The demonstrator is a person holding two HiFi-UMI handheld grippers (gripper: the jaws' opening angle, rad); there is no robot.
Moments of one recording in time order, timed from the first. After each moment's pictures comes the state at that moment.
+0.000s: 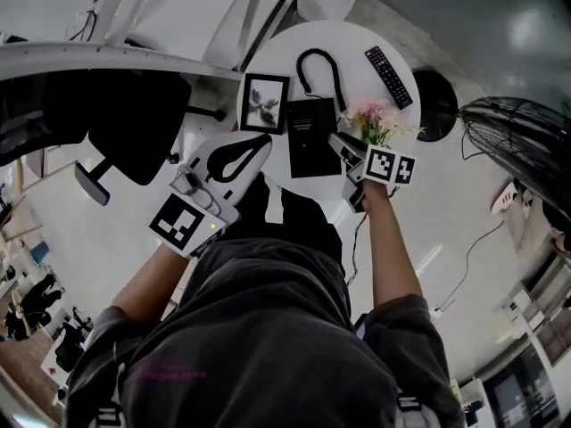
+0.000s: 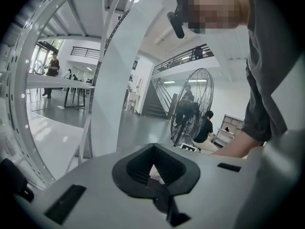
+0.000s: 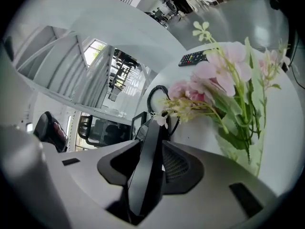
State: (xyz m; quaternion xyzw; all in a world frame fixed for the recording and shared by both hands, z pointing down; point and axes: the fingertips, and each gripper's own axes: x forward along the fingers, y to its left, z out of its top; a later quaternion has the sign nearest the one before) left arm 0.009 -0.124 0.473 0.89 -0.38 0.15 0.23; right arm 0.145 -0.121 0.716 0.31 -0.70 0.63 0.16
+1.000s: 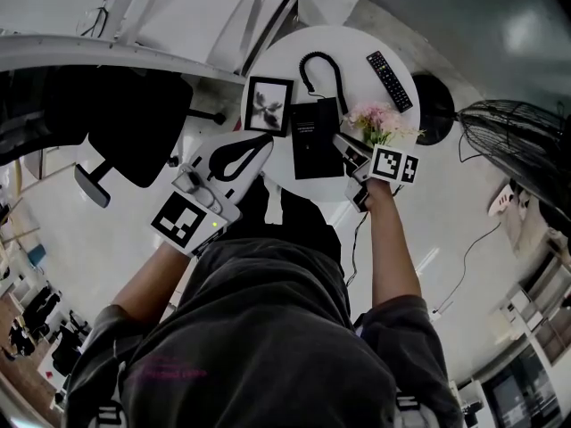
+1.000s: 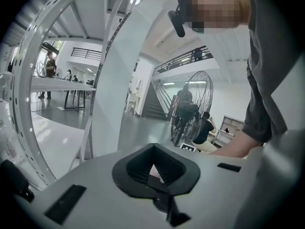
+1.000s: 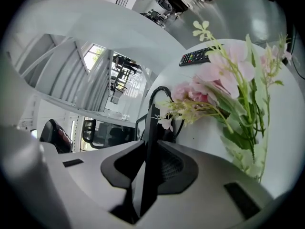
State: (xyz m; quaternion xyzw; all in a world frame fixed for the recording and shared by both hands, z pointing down) left arm -0.003 -0.124 0.465 0.89 -0.38 0.13 0.22; right arm 0.141 -0.125 0.707 0.30 -0.69 0.64 0.14
